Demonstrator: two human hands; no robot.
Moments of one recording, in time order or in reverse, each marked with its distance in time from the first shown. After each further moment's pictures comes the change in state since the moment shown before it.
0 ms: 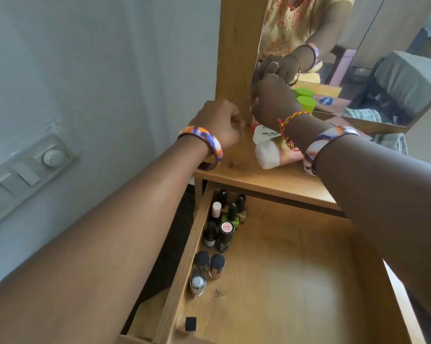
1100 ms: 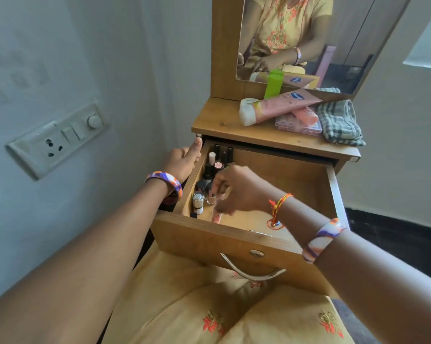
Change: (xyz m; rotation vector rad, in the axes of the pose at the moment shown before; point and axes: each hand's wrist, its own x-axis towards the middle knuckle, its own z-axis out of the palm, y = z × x) left_hand -0.182 -0.031 0.026 -0.469 0.044 -0.295; right_hand -0.260 -0.049 -0.013 0.609 -0.652 -0.103
